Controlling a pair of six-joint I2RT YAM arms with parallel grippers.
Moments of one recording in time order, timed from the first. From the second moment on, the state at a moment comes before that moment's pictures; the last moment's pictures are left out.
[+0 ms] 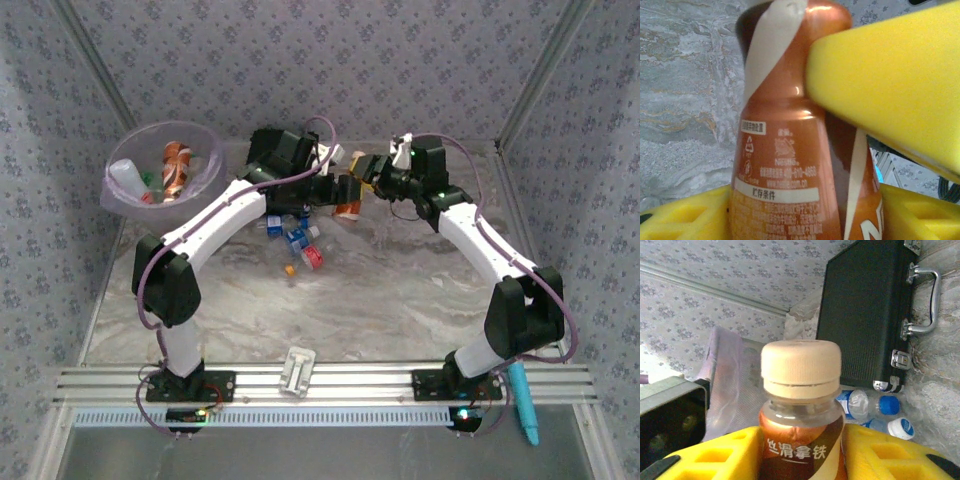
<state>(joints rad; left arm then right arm) -0.65 1.83 1.71 -0.56 0.56 -0.56 0.30 1.52 1.23 -0.10 -0.57 0.91</state>
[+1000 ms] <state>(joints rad) 0.03 1.45 2.03 -1.09 0.27 -0.33 0.14 1.51 1.26 -0.30 -0.62 0.75</state>
